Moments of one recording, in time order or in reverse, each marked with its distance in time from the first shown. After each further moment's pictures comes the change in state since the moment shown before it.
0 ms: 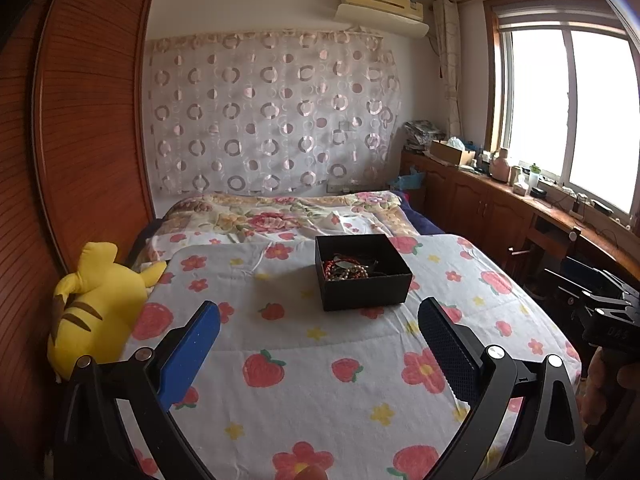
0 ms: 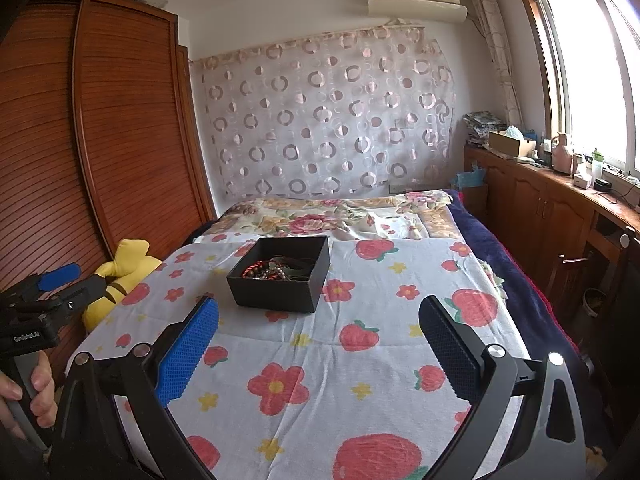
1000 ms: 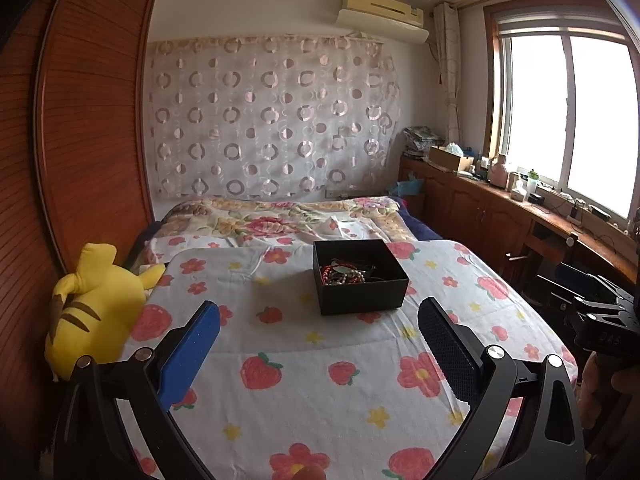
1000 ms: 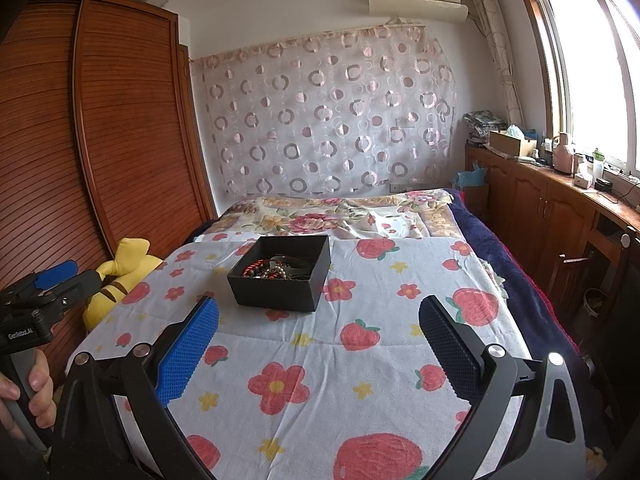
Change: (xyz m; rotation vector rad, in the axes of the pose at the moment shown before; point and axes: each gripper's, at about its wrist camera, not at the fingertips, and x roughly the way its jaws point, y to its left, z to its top) left arm -0.005 -0.005 0.004 -0.010 -0.023 -0.011; right arm 0.001 0.002 -0.001 0.000 0.005 0.002
